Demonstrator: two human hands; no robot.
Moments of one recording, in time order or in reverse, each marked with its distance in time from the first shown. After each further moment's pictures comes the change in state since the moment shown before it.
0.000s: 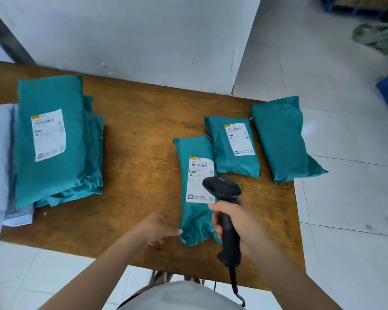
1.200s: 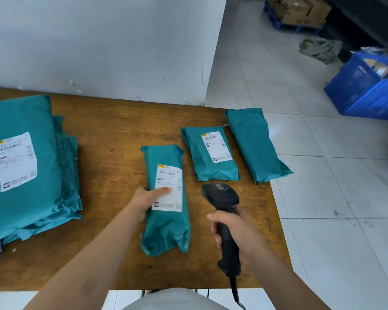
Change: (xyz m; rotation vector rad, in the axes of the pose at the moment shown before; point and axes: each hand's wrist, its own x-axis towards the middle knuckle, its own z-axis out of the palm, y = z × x) left_hand 0.039 0.060 -0.044 -0.708 0.149 0.111; right_hand -0.024 0.002 -0.002 -0.003 0.150 -0.139
